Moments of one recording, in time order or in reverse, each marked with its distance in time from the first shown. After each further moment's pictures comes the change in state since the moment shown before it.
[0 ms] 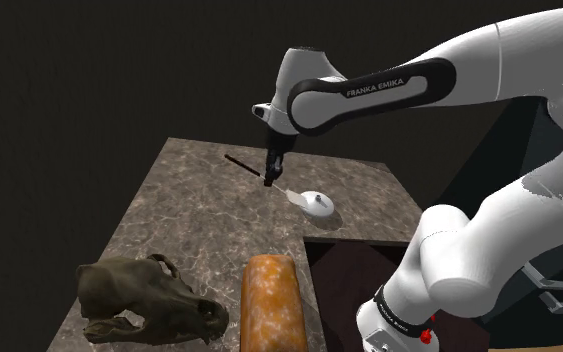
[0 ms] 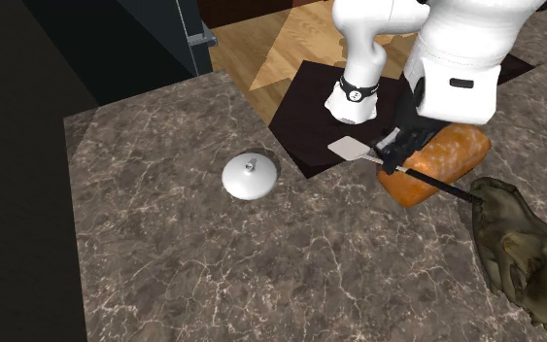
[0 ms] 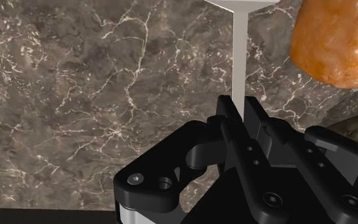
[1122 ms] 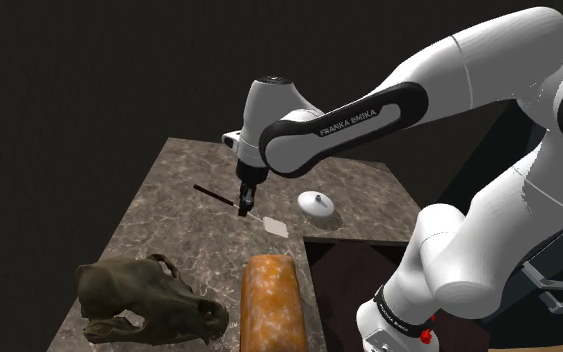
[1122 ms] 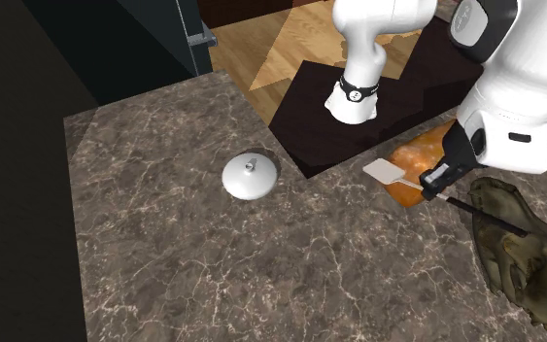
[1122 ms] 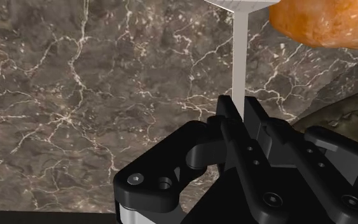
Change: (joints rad) arm 0.081 0.128 0.118 -0.032 0.046 0.162 0.165
